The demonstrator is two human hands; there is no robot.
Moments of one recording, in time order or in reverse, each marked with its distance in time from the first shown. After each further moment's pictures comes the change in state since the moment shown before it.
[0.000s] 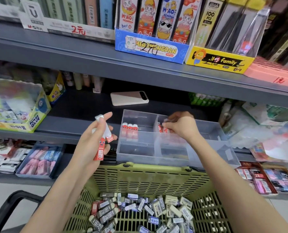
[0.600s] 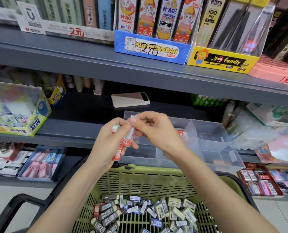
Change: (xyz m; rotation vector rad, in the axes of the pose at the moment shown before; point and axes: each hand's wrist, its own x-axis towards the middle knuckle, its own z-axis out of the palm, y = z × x) left_hand 0.000 0.007 0.034 0.247 -0.186 0.132; right_hand -0.071 -0.087 0.010 0.664 -0.342 -0.214
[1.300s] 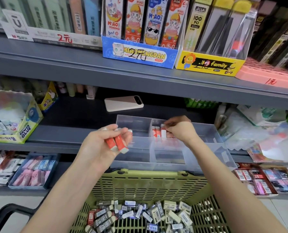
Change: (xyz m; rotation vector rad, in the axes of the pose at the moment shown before) left_hand 0.006 0.019 0.006 -0.683 0.144 -0.379; right_hand 0.044 0.077 -0.097 -0.531 0.308 0.256
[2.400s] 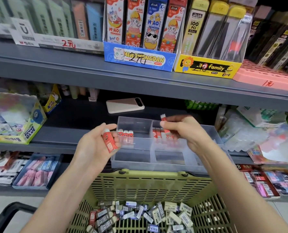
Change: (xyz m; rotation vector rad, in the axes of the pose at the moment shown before) left_hand 0.003 0.002 -0.016 0.065 0.037 0.077; right_hand -0.045 -0.041 -0.028 0.486 -0.139 0.108
